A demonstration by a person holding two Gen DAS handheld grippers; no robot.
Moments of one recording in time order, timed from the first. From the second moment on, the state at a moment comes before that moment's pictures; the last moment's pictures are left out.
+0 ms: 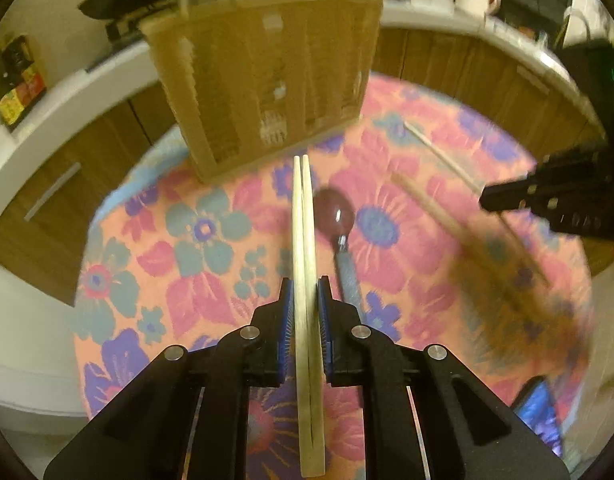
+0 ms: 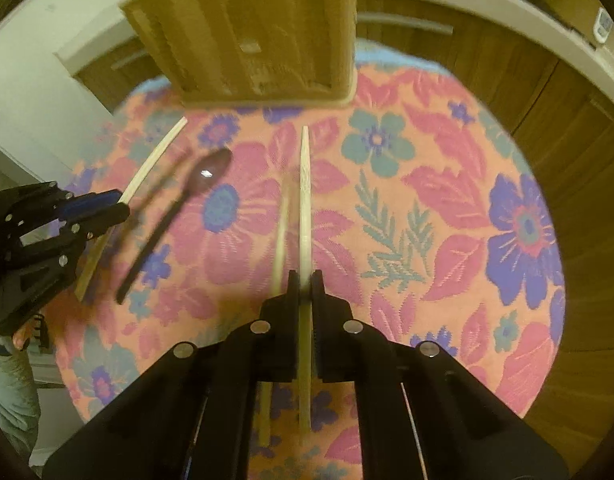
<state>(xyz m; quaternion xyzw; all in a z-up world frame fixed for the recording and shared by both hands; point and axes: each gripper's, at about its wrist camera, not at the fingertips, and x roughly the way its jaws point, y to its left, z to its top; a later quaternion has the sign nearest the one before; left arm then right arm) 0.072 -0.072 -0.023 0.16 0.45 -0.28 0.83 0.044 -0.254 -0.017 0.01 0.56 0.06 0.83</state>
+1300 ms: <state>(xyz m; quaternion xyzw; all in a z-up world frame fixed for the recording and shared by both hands) 0.154 -0.069 0.148 -0.08 0.06 -0.29 0.95 0.136 -0.231 0.150 0.03 0.13 0.03 0.99</state>
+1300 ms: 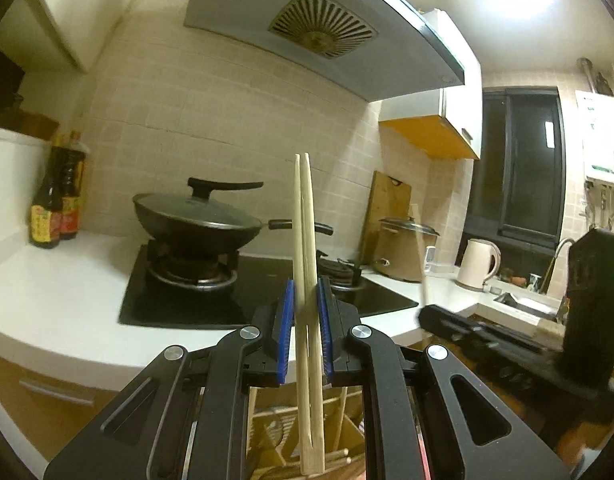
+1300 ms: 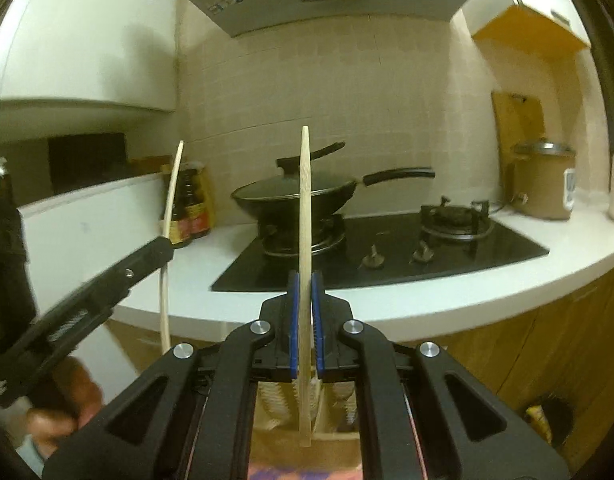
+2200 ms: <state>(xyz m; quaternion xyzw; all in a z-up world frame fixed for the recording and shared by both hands) 0.154 -0.052 0.111 -0.09 0.08 -0.32 0.94 0.119 -0.267 0.096 0.07 0.17 0.02 0.98</state>
